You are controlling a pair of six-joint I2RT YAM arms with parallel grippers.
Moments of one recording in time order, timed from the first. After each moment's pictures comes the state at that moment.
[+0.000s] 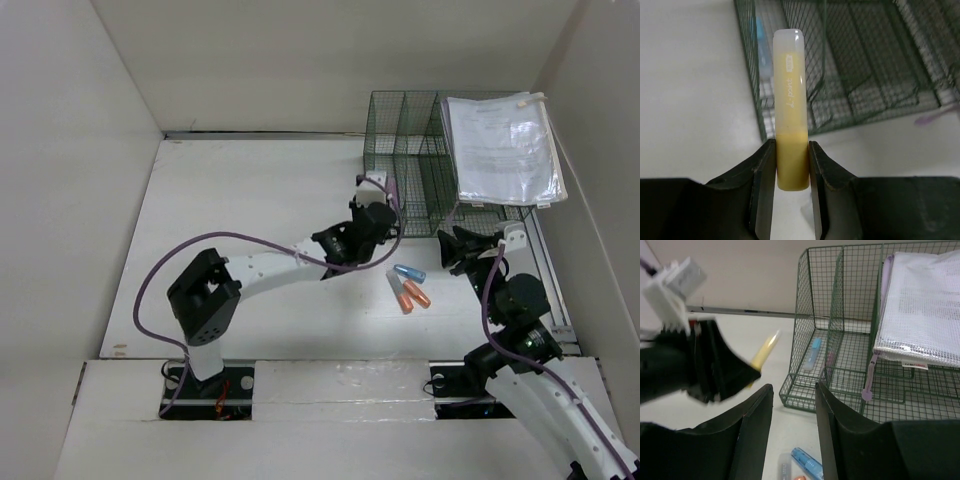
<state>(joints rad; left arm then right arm) -1.07 1.75 1.28 -0.02 -0.64 -0.57 0.46 0.34 0.45 0.04 0.16 0.11</state>
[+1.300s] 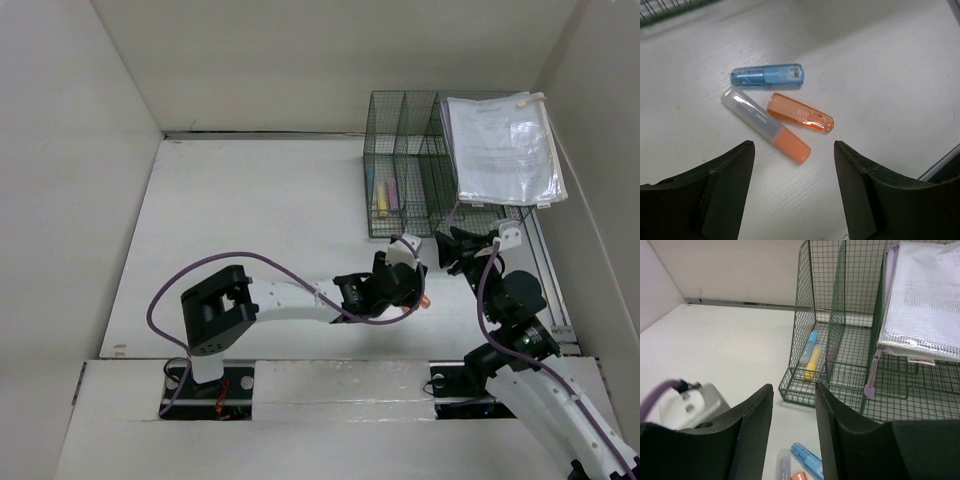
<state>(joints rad) -1.27 1.79 1.19 0.00 -0.46 -0.63 0.46 0.36 0.45 0.04 0.15 0.11</state>
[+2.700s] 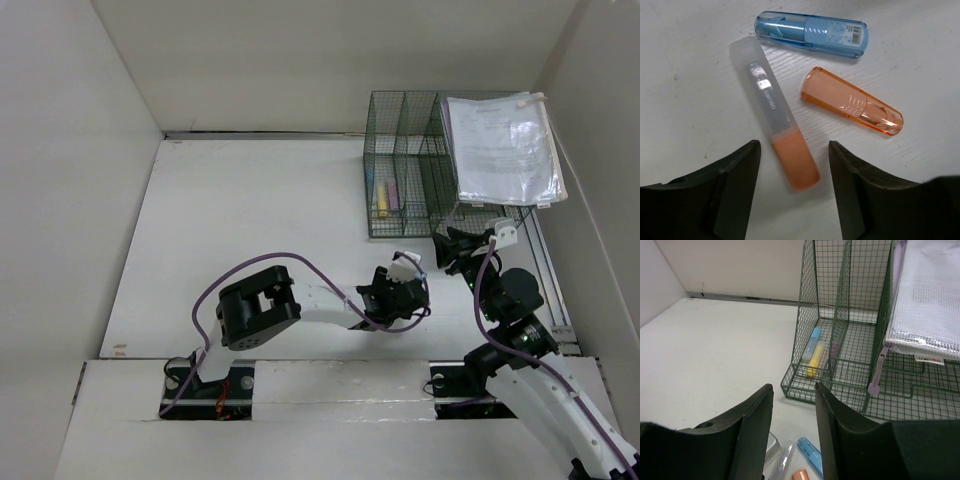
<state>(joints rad) -1.30 2.02 1.25 -0.08 -0.57 -0.70 0.46 0.38 0.45 0.04 0.13 0.12</state>
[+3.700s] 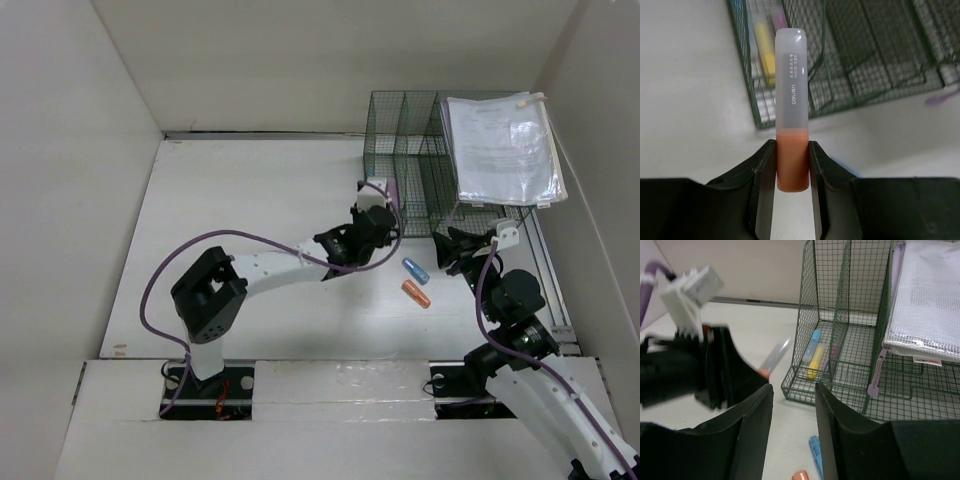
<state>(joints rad) -1.07 1.78 1.27 -0.03 -0.56 -0.60 0.46 0.37 0.45 0.04 0.13 0.12</state>
